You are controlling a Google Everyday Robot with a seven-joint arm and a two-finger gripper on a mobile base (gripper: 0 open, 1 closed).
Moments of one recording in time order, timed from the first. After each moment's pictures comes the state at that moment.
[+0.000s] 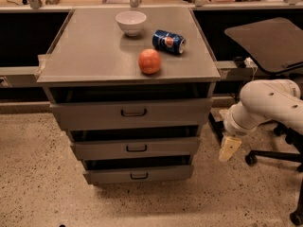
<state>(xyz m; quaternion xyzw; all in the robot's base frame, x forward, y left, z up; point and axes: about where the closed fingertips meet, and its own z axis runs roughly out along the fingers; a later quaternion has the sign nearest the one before) 0.554 -0.274 0.645 -0.62 0.77 -0.03 0.15</state>
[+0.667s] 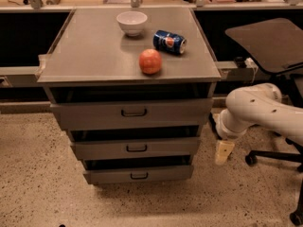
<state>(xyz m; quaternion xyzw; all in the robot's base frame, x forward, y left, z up) 0.562 -0.266 0.614 -0.64 0.75 -0.06 0.12</state>
